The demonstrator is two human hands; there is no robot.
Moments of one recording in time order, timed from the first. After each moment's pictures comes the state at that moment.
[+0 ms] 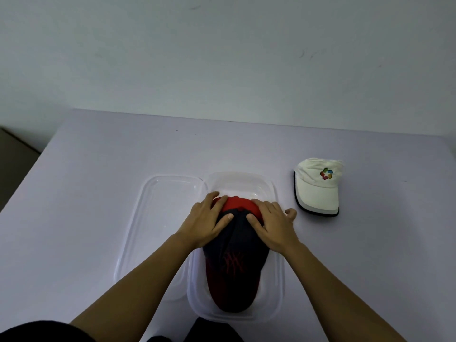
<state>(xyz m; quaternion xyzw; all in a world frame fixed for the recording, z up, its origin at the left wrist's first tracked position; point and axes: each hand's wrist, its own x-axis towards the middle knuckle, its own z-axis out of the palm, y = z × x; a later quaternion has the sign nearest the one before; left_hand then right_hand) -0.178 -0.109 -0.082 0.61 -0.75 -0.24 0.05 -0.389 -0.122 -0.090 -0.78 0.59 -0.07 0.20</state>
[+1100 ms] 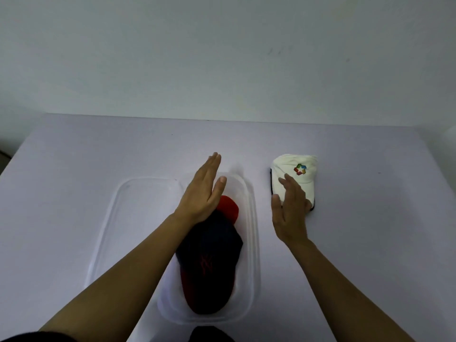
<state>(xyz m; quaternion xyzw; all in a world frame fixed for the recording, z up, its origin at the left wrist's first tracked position) -0.249 -0.152 -0.035 0.59 -0.71 -0.28 0.26 -0.465 -0.133 -0.079 -0.65 0.65 -0.37 0.16</state>
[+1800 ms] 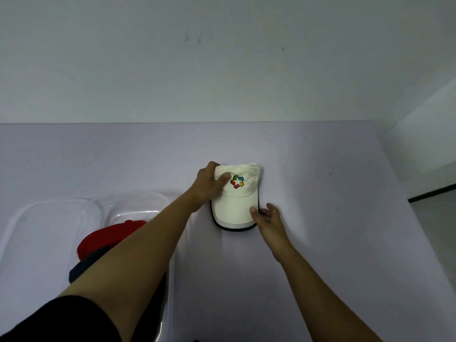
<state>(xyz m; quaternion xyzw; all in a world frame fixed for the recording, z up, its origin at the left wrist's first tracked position) -0.418 -0.274 -0.098 0.62 -0.53 -0.54 0.22 -0.597 -0.180 -0.125 -0.31 0.72 -0.30 0.55</state>
